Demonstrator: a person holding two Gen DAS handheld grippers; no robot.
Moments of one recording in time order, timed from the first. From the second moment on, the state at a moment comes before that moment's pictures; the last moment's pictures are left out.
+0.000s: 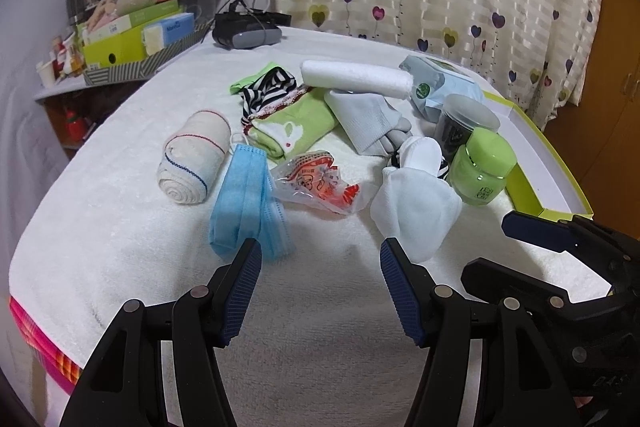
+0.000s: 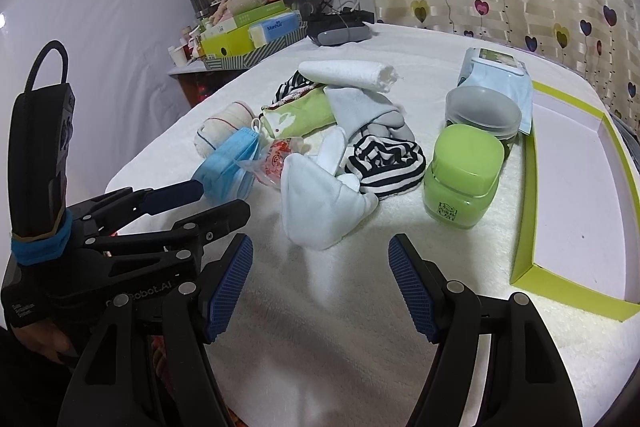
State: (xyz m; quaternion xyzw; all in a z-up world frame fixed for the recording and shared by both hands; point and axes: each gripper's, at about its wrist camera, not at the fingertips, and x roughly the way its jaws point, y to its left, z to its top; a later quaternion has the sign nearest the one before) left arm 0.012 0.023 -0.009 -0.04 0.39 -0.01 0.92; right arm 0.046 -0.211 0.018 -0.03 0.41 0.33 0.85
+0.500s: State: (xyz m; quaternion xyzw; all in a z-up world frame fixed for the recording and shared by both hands) left arm 0.017 0.047 -0.014 -0.08 0.38 -0.02 0.92; right arm 0.066 -0.192 0.008 -0.03 0.42 0.32 0.85
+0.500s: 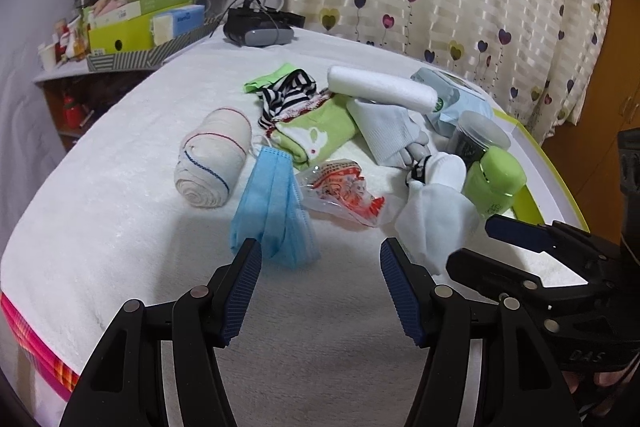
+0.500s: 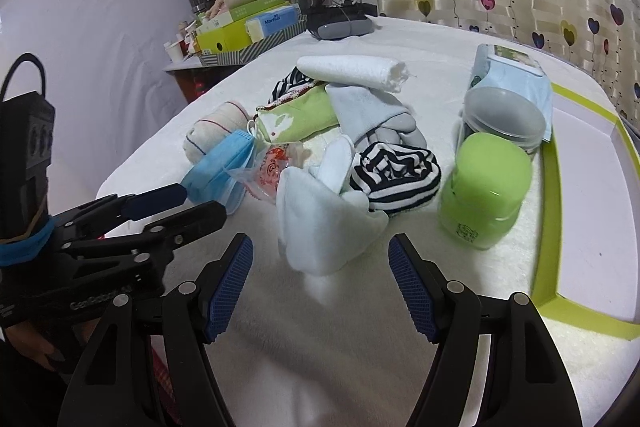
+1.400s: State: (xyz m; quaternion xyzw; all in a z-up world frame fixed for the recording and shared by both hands) left arm 0.048 0.082 -0.035 -0.12 0.41 0.01 0.91; right arm 0.077 -0.190 0.001 -0.02 0.41 0.33 0.85
